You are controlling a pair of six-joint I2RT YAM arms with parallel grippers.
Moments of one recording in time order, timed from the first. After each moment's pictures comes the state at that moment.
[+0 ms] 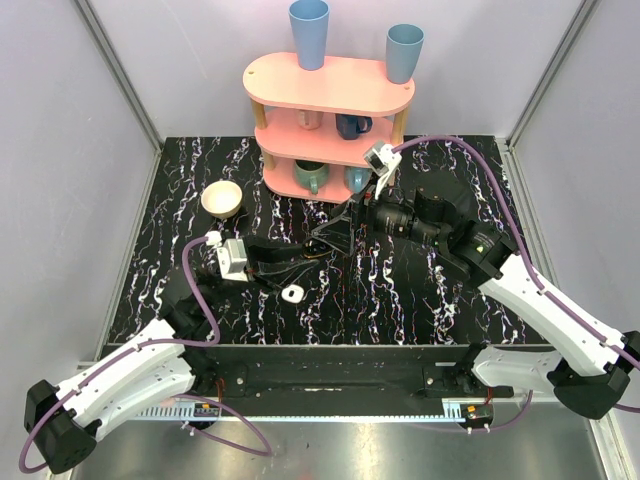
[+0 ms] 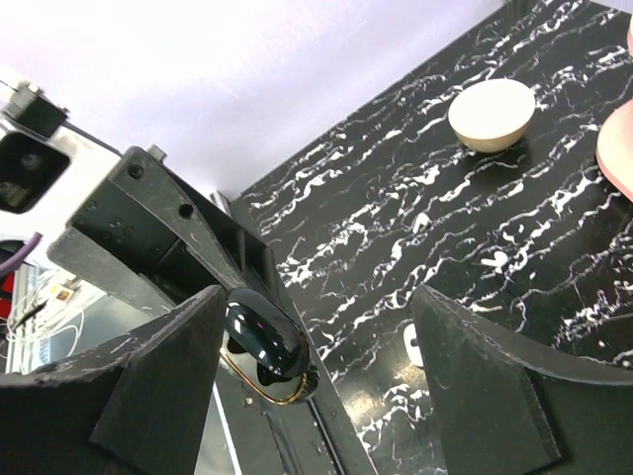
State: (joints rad) left arm -0.75 0.70 0.49 0.65 0.52 -0.16; right arm 0.82 1.15 1.33 -0.31 -0.34 0.36
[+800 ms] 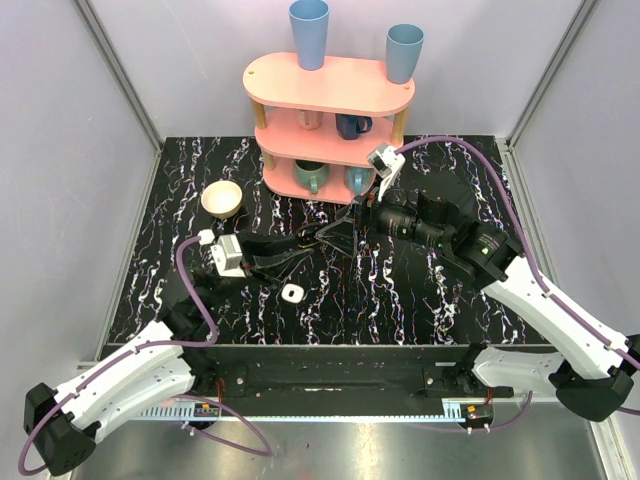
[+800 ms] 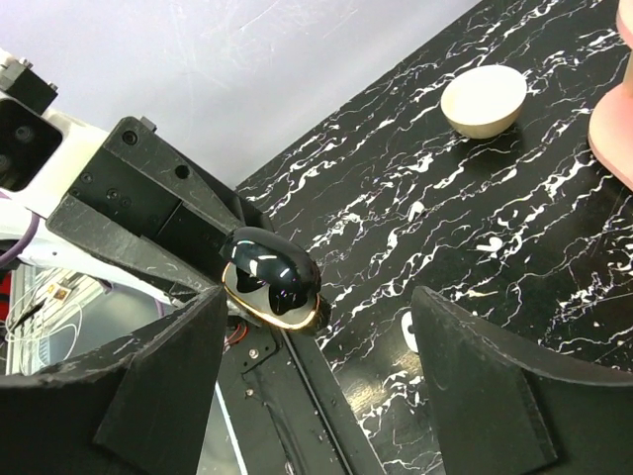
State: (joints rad) left arm -0.75 0.67 0.49 0.64 0.40 -0.14; right arm 0.82 1.13 1.33 -0.34 -0.31 0.37
